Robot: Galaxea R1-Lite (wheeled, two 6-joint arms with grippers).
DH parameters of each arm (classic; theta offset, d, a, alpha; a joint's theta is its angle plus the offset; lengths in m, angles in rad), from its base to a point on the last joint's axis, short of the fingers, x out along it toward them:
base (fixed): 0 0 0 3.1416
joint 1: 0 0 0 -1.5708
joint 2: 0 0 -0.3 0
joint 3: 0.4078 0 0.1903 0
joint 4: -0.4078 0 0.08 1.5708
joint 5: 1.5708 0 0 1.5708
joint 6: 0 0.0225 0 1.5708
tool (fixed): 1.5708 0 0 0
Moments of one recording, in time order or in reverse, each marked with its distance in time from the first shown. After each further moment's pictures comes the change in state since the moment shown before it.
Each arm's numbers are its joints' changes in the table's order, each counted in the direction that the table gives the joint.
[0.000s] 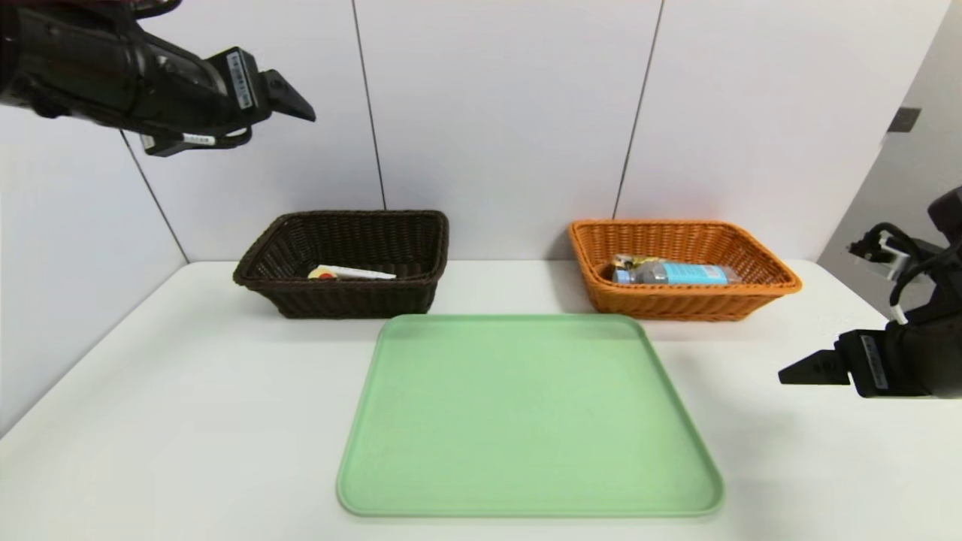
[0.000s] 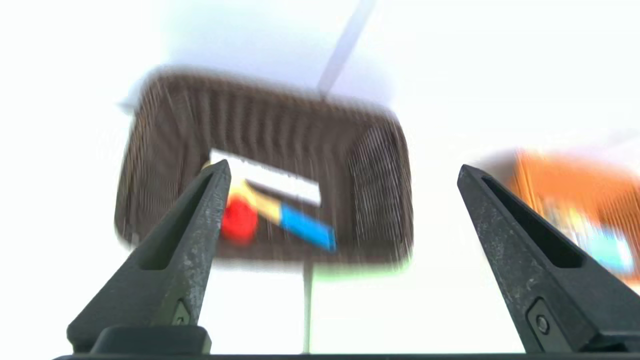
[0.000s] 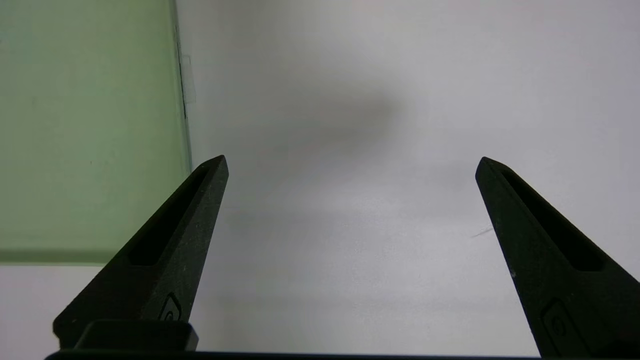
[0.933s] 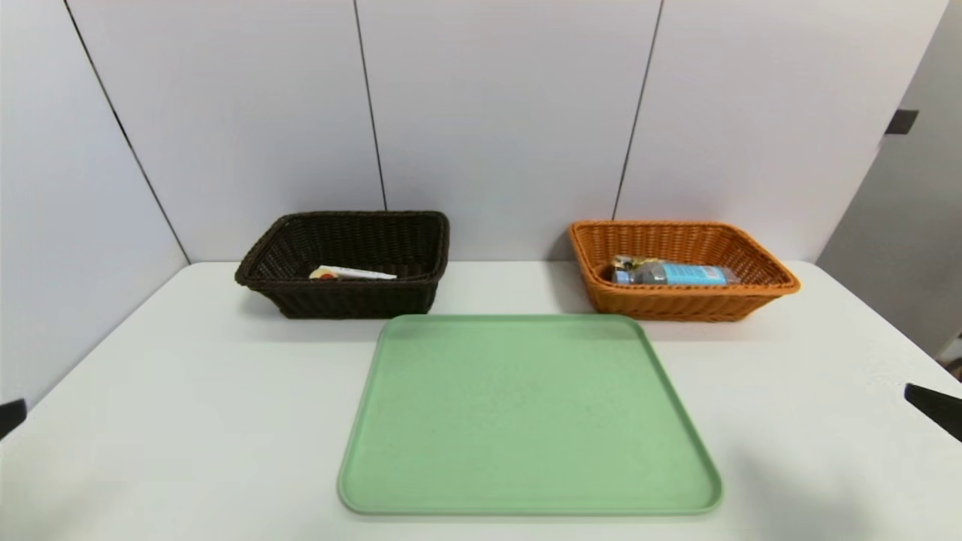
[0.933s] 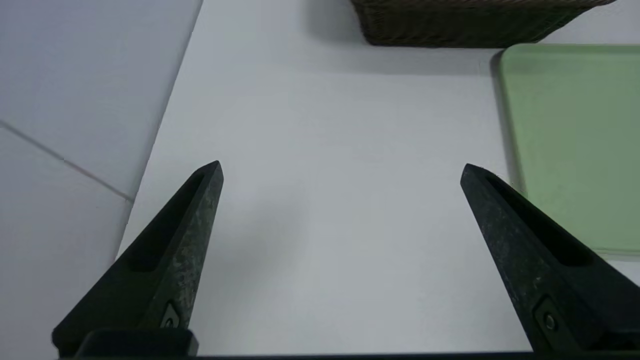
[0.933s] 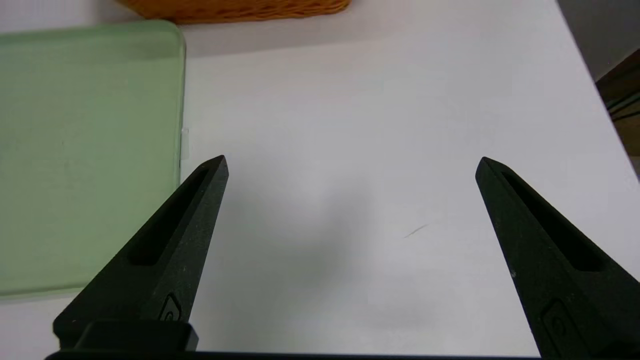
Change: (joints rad) left arm -0.172 0.958 -1.026 0.054 -0.106 0.334; right arm 0.014 0.571 -0.470 0.430 0.158 0.003
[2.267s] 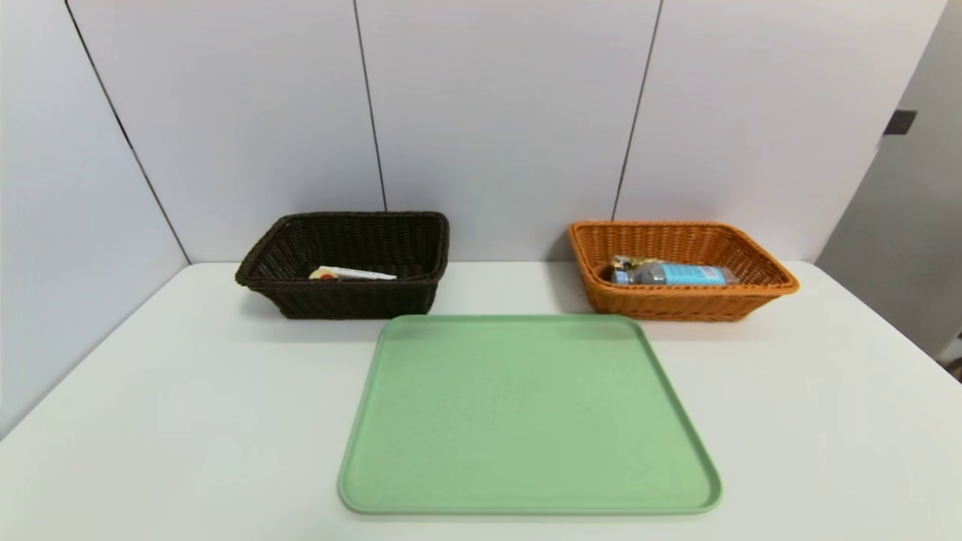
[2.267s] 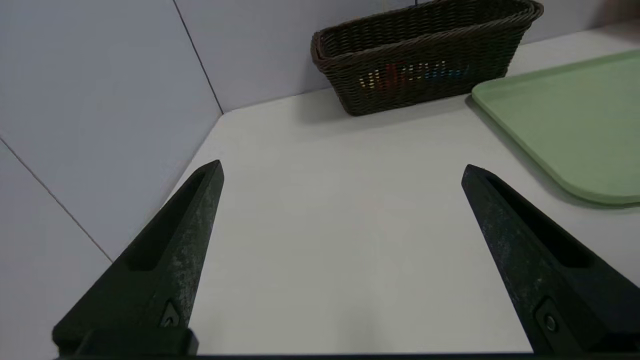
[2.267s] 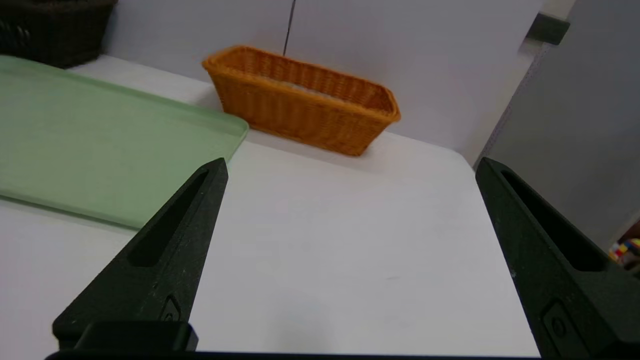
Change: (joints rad) left arm -0.079 0.723 -0.814 0.629 0.187 0.259; right arm 0.037 0.866 -0.560 0.270 -0.216 -0.331
